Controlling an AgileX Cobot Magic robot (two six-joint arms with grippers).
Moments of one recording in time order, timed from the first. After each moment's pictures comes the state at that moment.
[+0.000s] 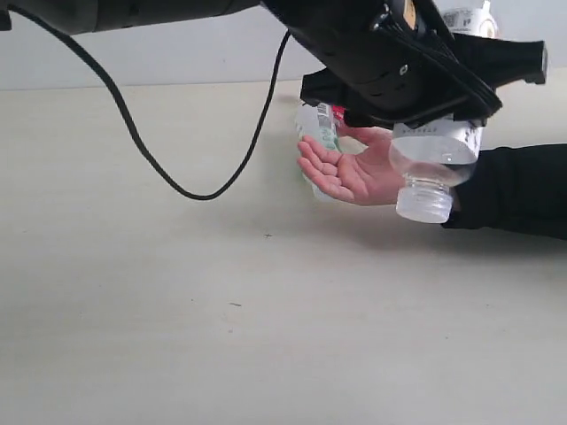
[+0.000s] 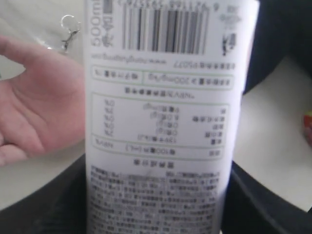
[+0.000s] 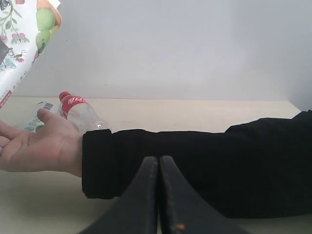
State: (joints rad) left arm -1.00 1.92 -1.69 -0.03 0.66 -0.62; right arm 0.00 0.01 0.00 0.08 0.22 -0.13
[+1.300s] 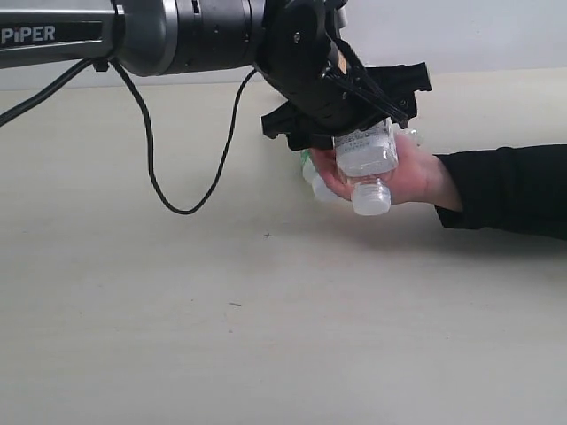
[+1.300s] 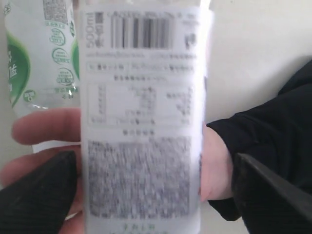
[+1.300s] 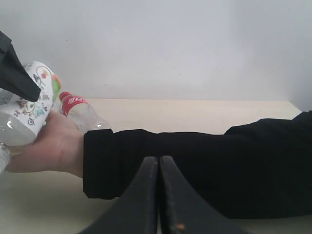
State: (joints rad) left arm -0.84 2.09 -1.69 0.00 0.55 -0.77; right arm 0.00 0.01 0.00 0.08 0.22 -0.13
